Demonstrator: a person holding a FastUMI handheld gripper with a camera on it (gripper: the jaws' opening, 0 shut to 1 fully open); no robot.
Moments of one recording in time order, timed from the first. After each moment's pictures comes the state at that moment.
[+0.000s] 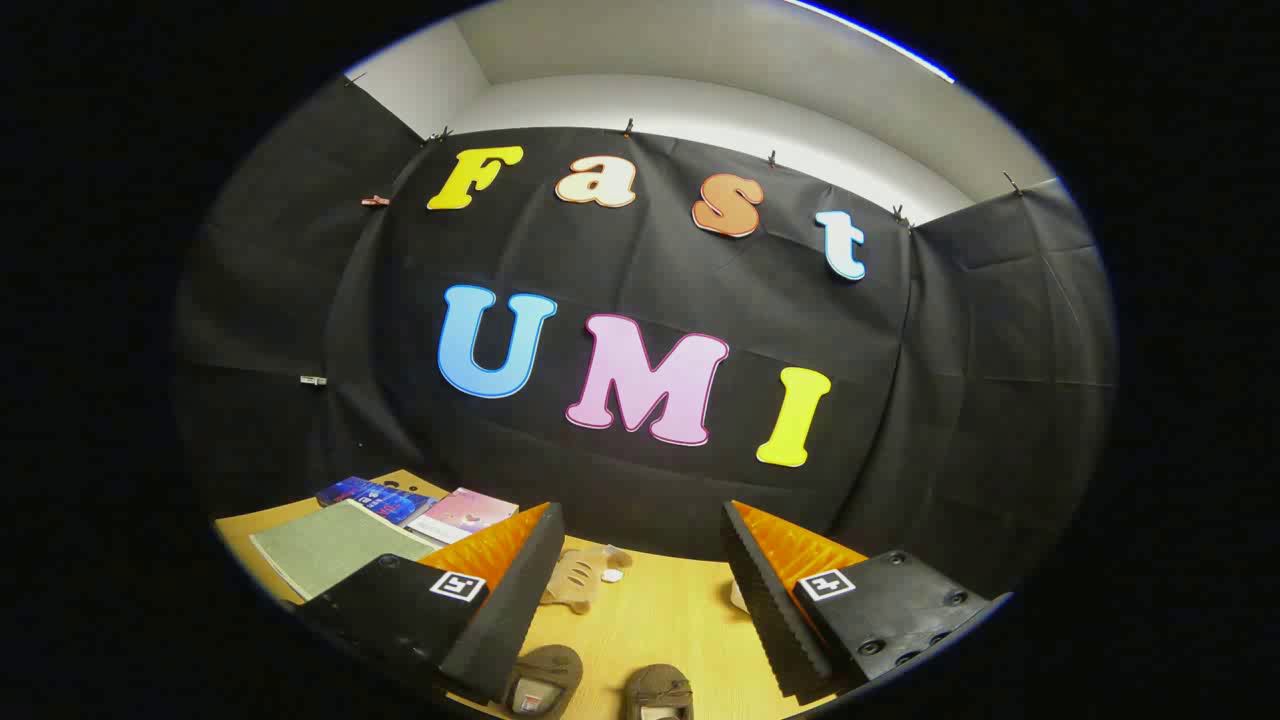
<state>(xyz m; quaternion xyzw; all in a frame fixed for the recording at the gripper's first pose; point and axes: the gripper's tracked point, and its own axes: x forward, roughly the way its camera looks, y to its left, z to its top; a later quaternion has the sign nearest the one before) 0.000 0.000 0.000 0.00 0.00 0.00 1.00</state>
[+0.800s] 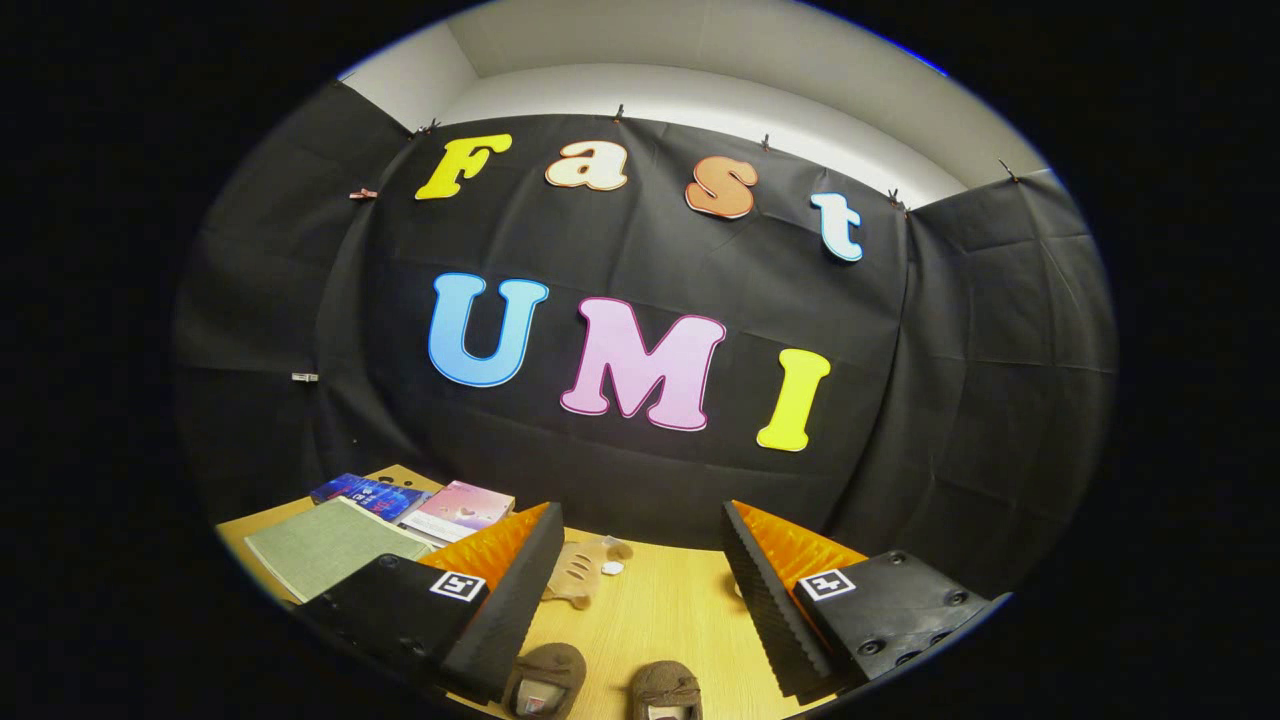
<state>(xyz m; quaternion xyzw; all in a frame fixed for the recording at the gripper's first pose) 0.014 -0.004 -0.016 0.01 0.02 -0.01 1.00</state>
